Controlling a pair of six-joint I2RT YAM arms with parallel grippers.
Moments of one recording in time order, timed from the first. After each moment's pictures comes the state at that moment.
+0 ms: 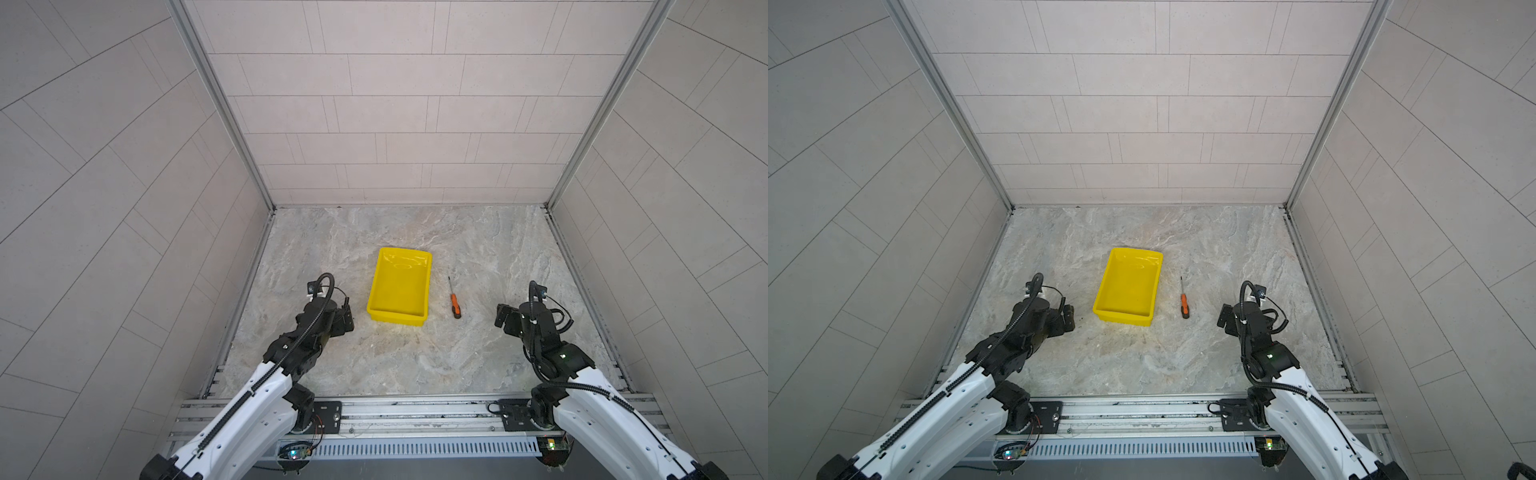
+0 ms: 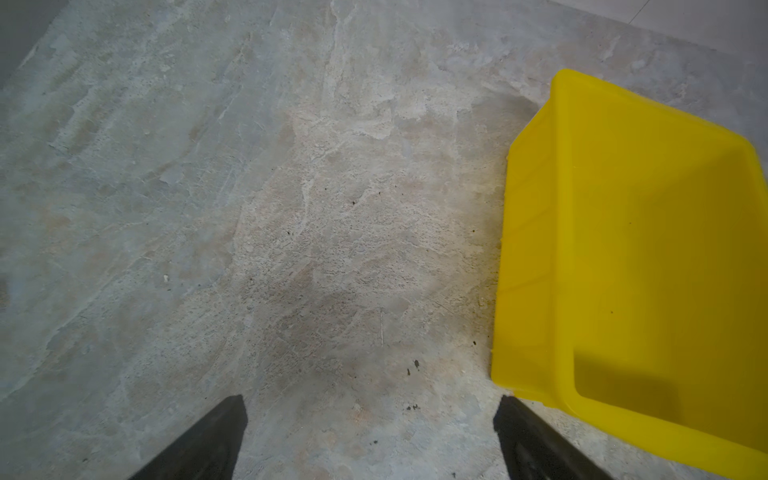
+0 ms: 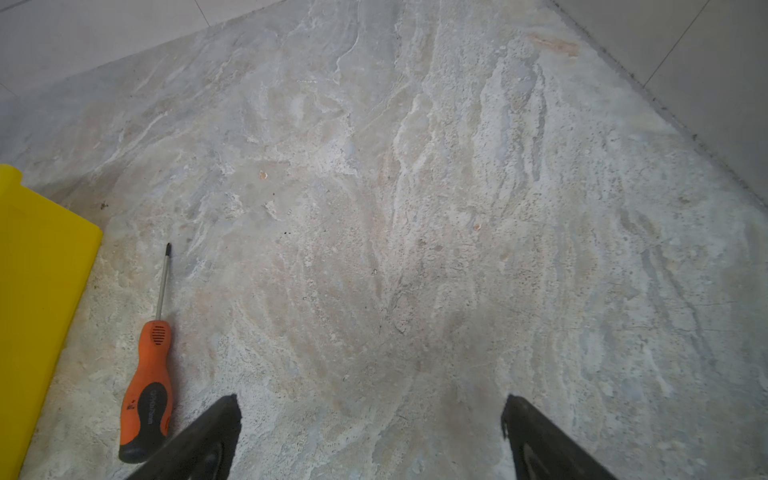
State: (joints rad) left arm -0.45 0.74 0.43 -0.48 -0.32 -0.52; right arm 0.33 0.67 0.30 -0.37 0.39 0.51
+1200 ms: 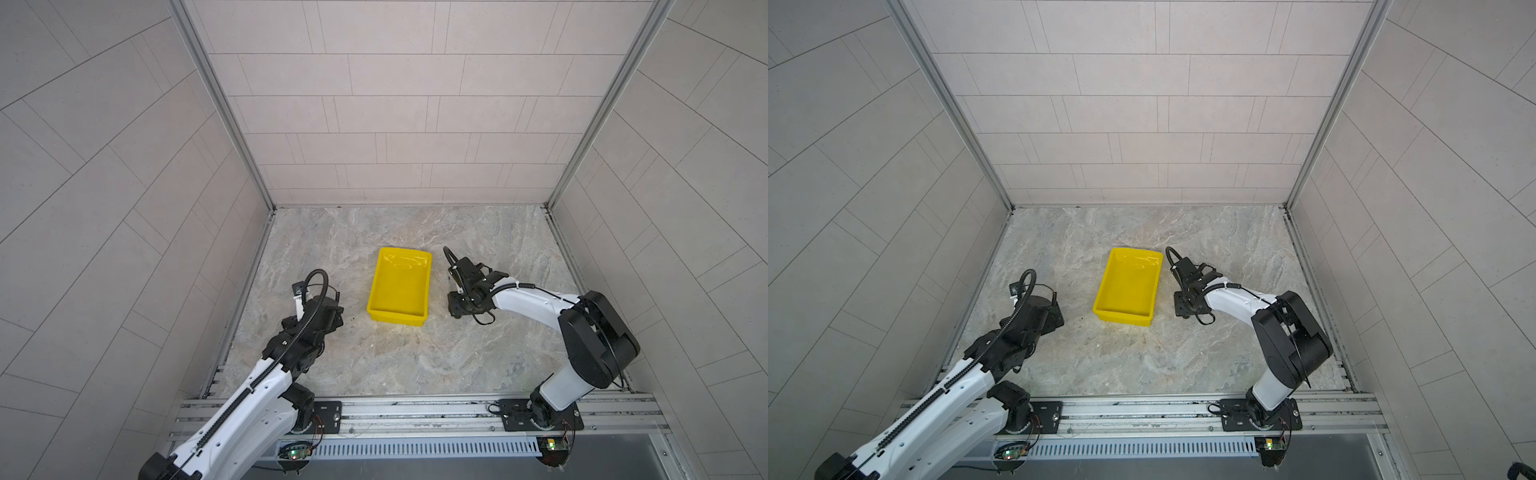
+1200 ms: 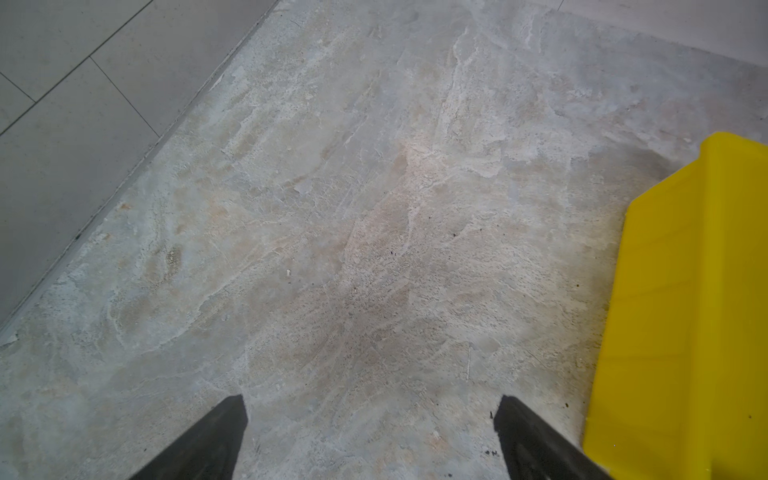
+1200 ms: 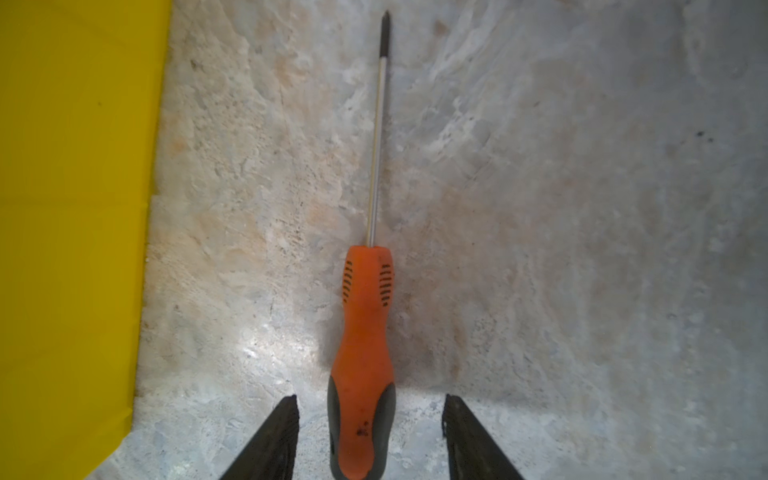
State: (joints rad) left arm -0.45 0.72 0.46 -0.60 -0.54 -0.63; right arm 0.52 1.62 0.94 -0.58 0.06 0.46
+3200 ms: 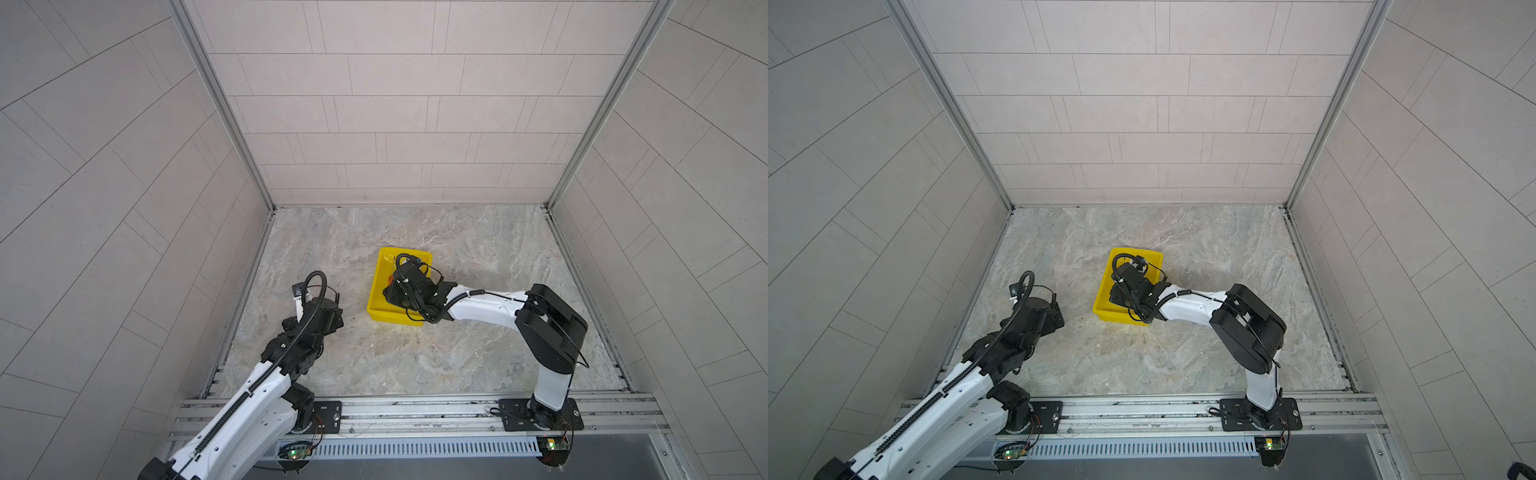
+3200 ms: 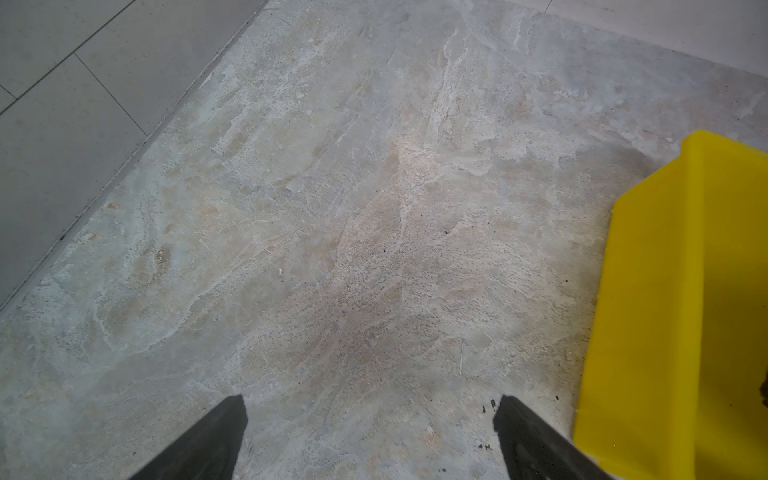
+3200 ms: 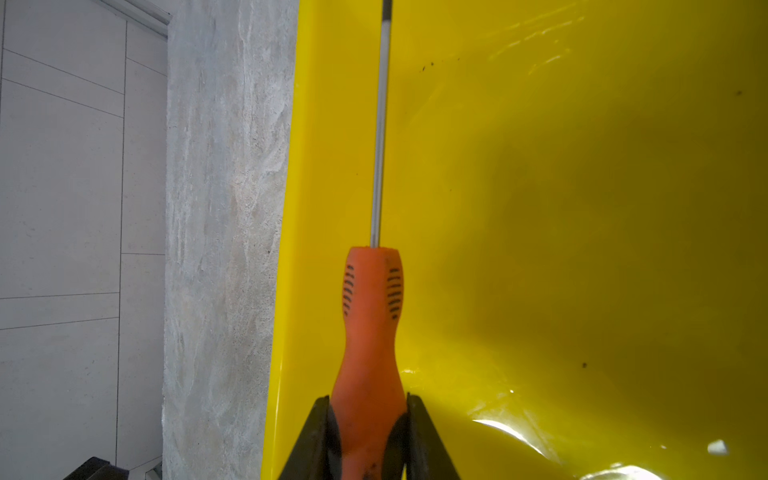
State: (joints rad) left arm -0.45 0.71 0.45 -0.59 -0.53 -0.62; right arm 0.86 1.86 1.17 -0.07 0.06 1.09
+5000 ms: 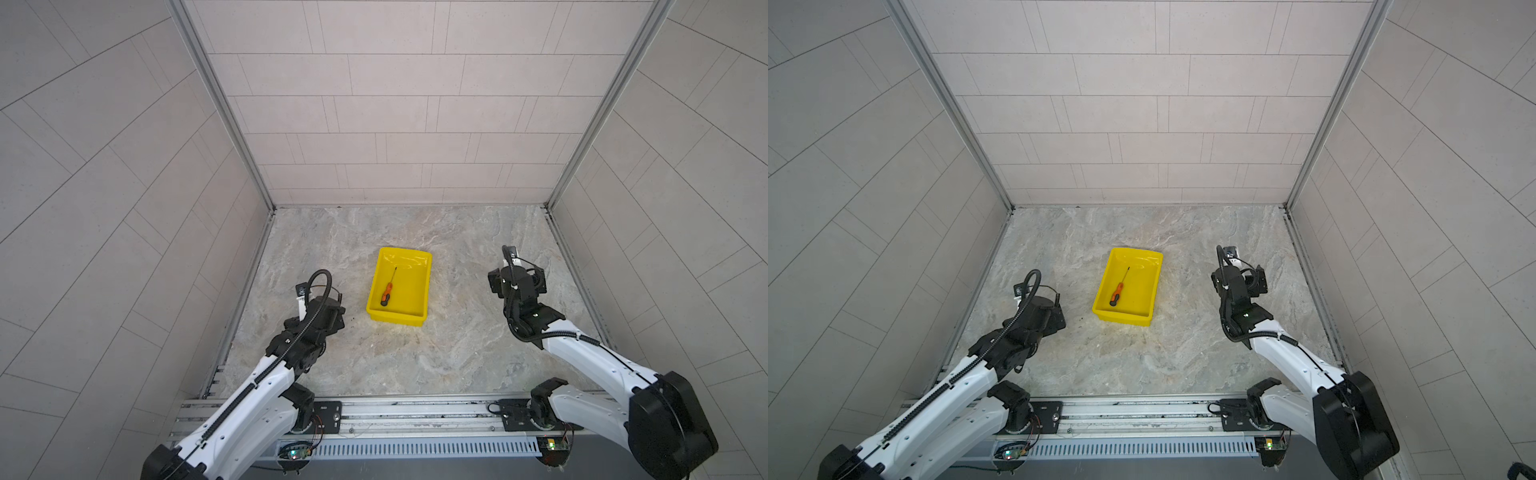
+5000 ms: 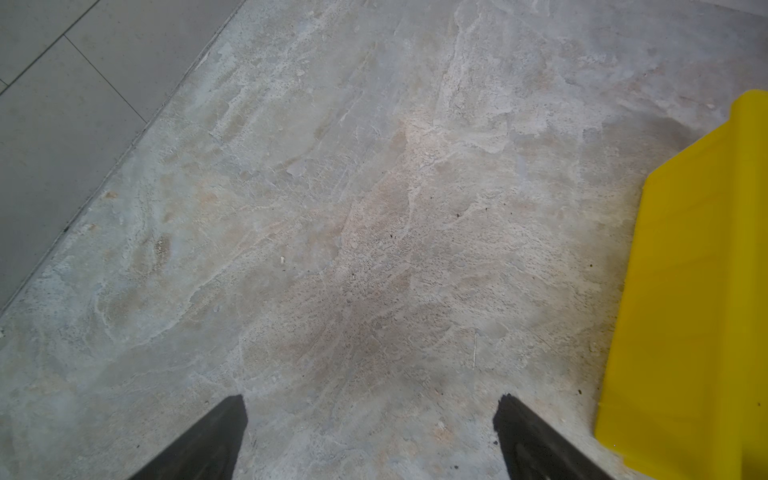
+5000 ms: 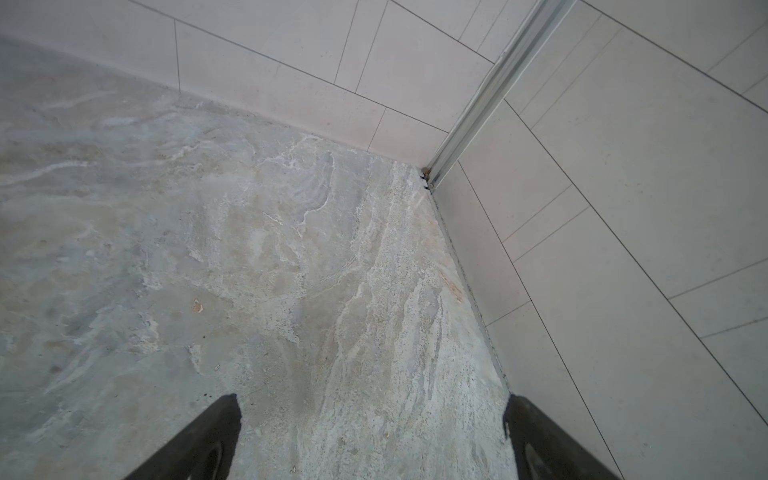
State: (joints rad) left arm -0.45 0.76 0.45 -0.59 -0.53 -0.62; right arm 0.36 1.13 0.50 0.13 0.72 -0.13
